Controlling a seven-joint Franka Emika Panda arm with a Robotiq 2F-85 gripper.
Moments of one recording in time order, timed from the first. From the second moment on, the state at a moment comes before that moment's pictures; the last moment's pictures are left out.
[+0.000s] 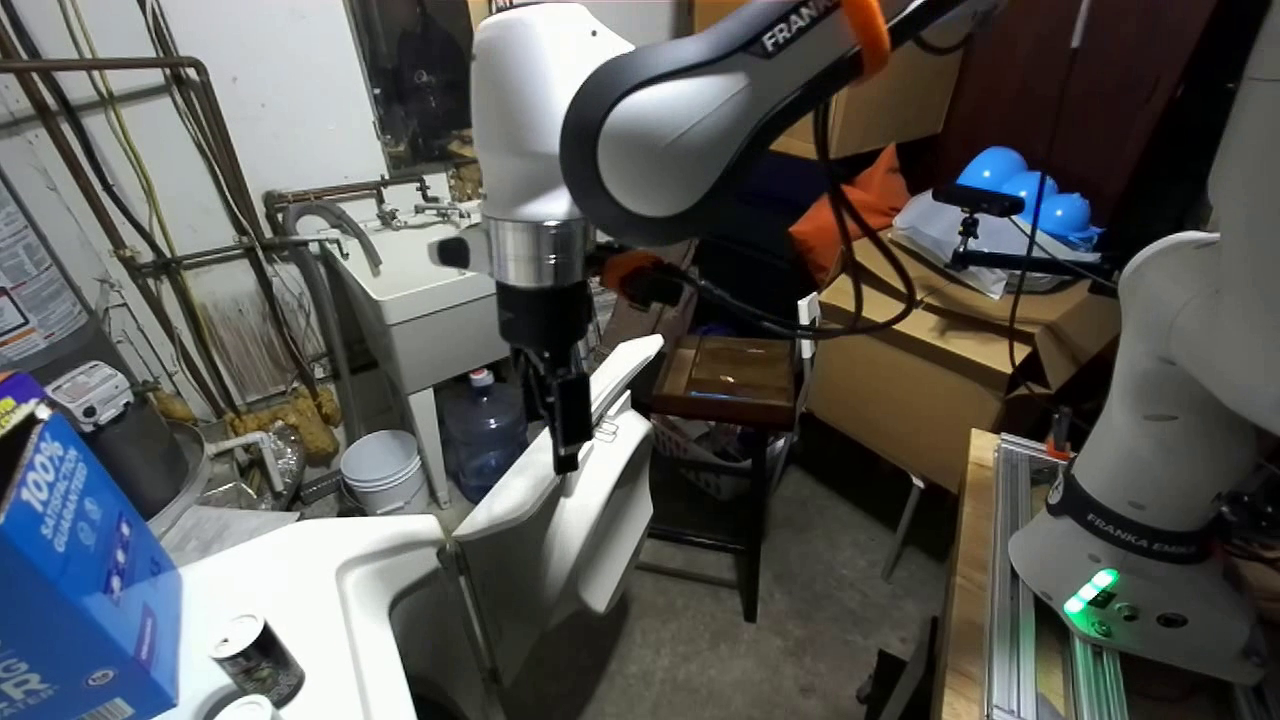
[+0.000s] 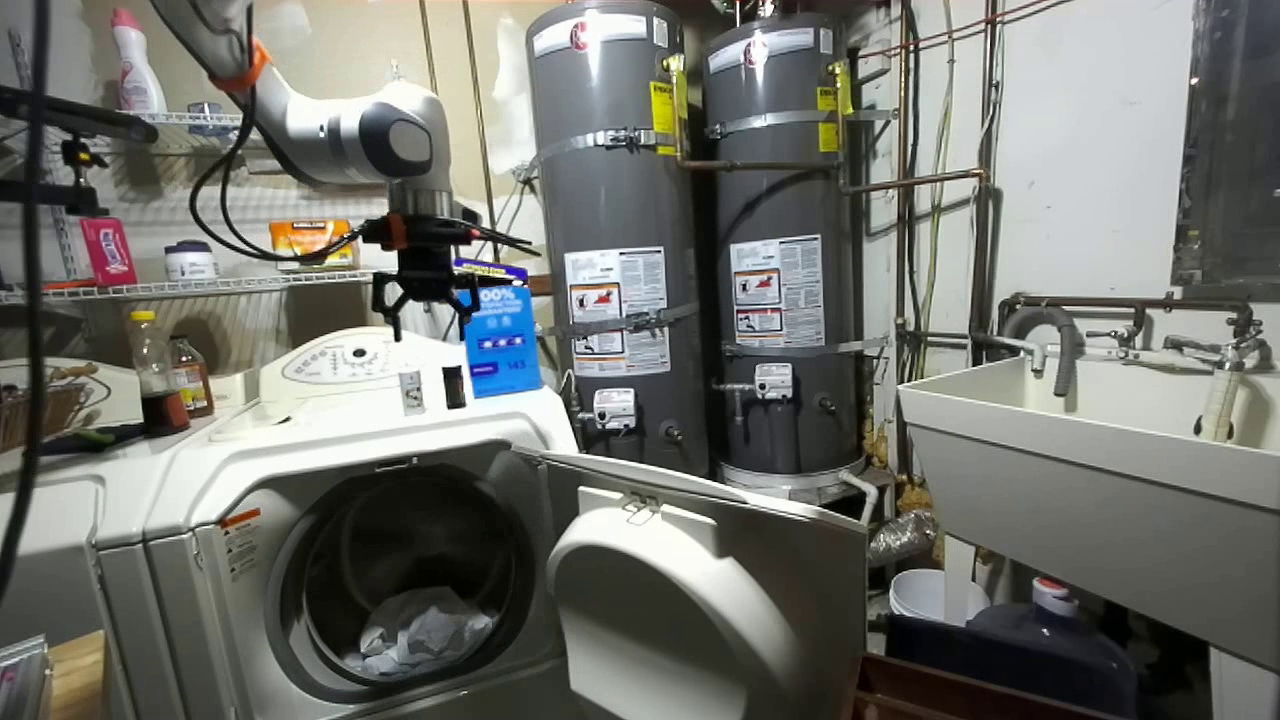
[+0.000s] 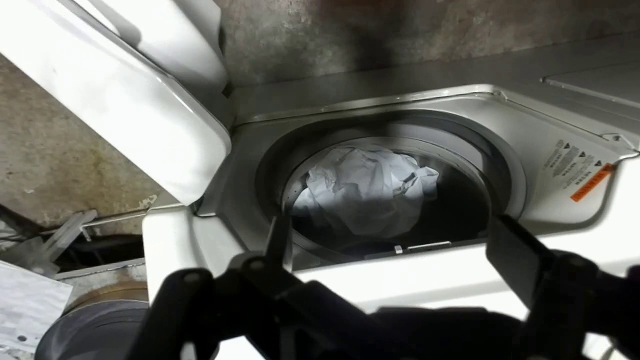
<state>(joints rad) 0.30 0.20 0.23 -1.97 0.05 2.21 -0.50</state>
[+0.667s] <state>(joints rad) 0.40 0.53 0.26 -1.60 -0.18 2.22 -0.37</state>
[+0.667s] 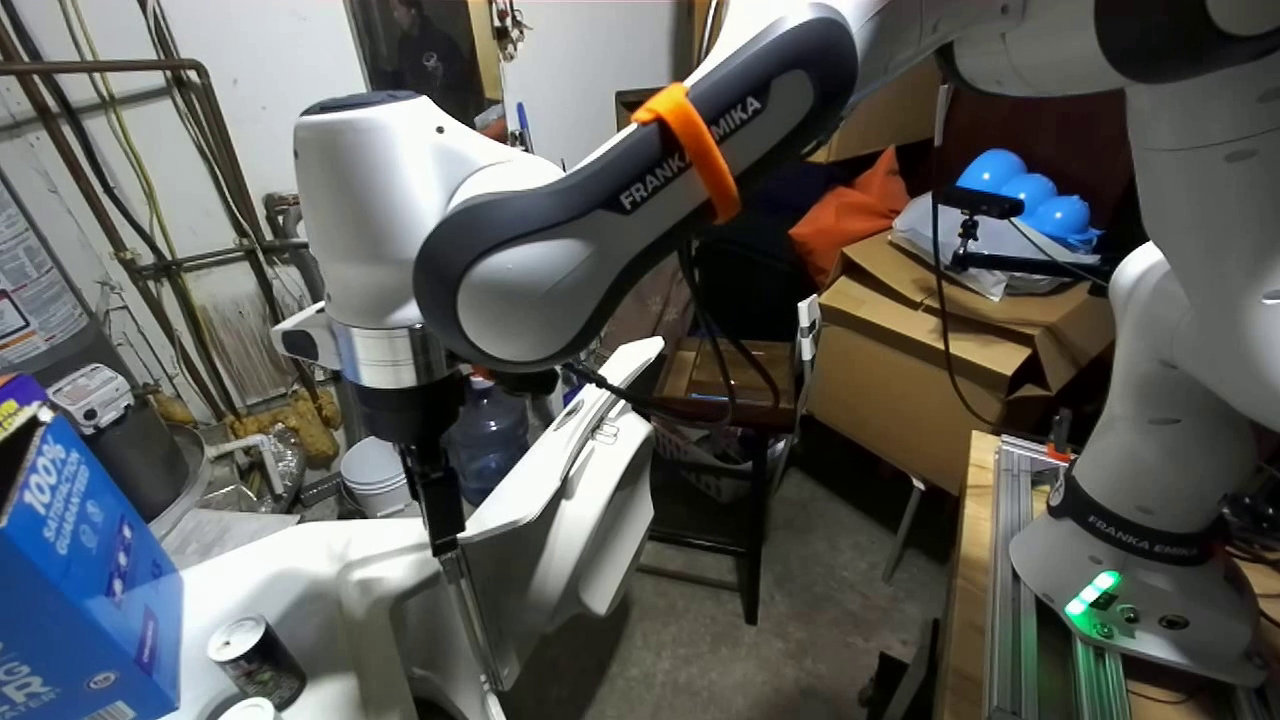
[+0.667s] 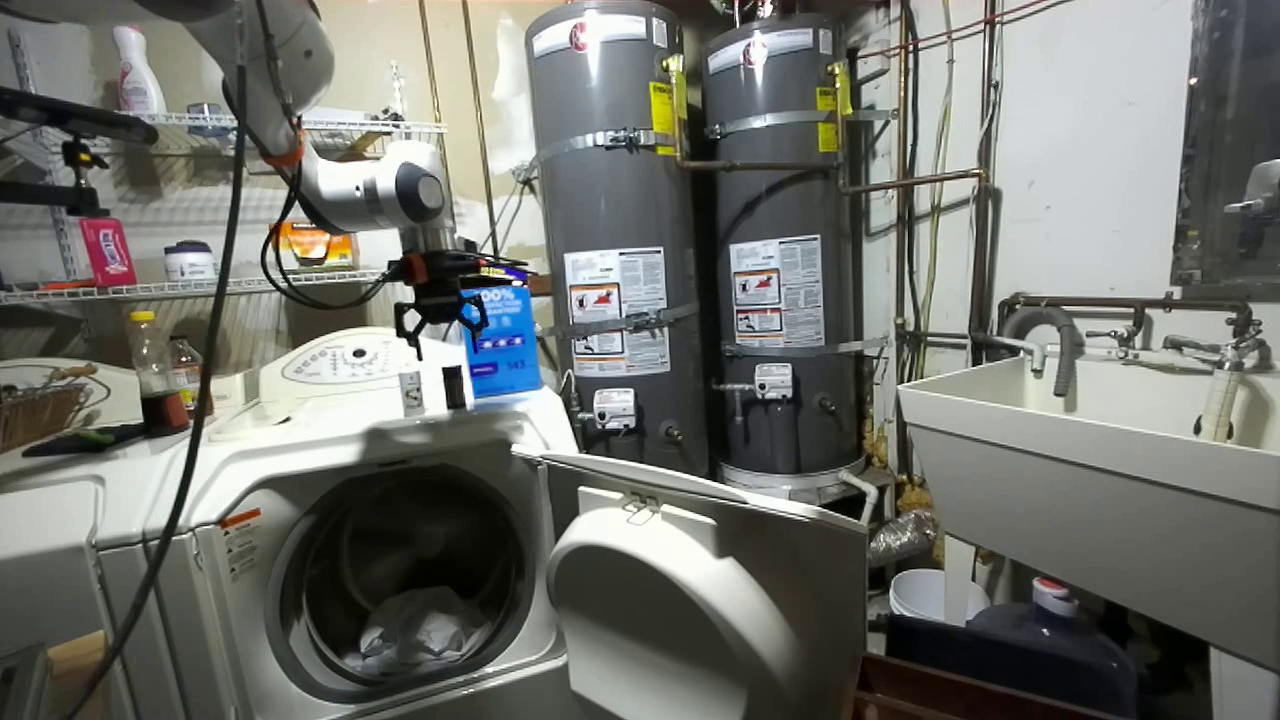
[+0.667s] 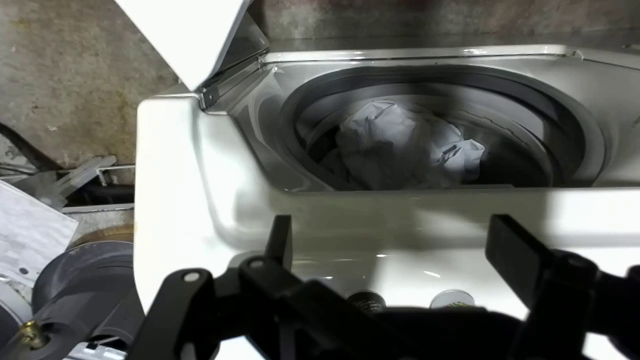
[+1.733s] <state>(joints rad) 0.38 0.59 0.26 -1.57 -0.18 2.41 -0.38</state>
